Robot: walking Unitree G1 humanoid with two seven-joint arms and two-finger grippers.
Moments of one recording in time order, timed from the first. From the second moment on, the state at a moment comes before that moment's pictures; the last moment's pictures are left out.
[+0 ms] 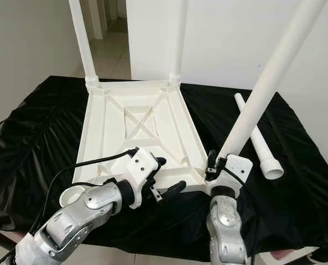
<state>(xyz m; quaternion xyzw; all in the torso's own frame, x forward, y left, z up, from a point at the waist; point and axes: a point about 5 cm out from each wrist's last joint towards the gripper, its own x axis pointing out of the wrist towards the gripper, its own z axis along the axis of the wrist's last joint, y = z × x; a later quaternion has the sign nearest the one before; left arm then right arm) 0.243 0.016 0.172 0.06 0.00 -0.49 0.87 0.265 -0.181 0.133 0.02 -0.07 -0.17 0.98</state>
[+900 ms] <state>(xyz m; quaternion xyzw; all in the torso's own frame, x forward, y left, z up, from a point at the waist) 0.244 0.017 0.173 0.06 0.00 -0.48 0.87 0.261 -0.202 0.137 0.01 -0.08 -0.32 0.95</state>
